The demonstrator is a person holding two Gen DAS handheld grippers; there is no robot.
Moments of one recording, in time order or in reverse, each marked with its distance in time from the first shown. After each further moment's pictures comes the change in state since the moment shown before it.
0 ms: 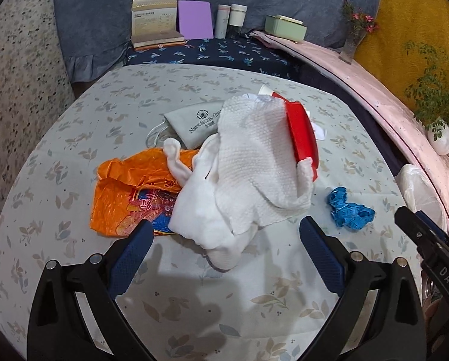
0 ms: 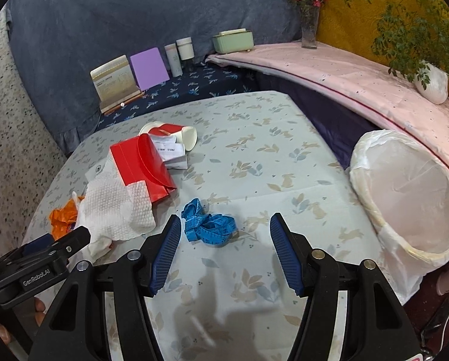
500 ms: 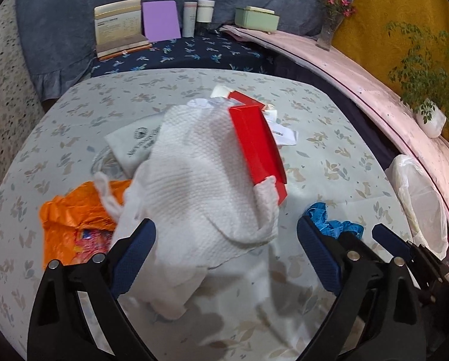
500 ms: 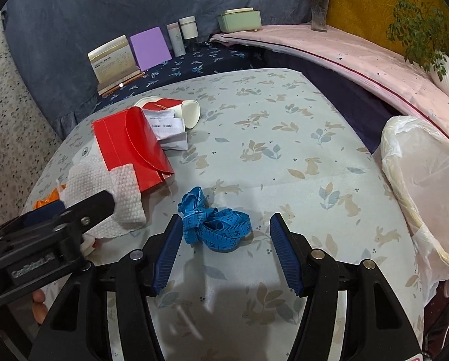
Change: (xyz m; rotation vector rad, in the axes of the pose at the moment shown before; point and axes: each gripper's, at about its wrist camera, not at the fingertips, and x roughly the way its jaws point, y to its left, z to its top) left arm 0.039 -0.046 0.022 0.112 0.018 -0.065; right arm 0.048 0.006 -0.004 -0.017 0.077 0.014
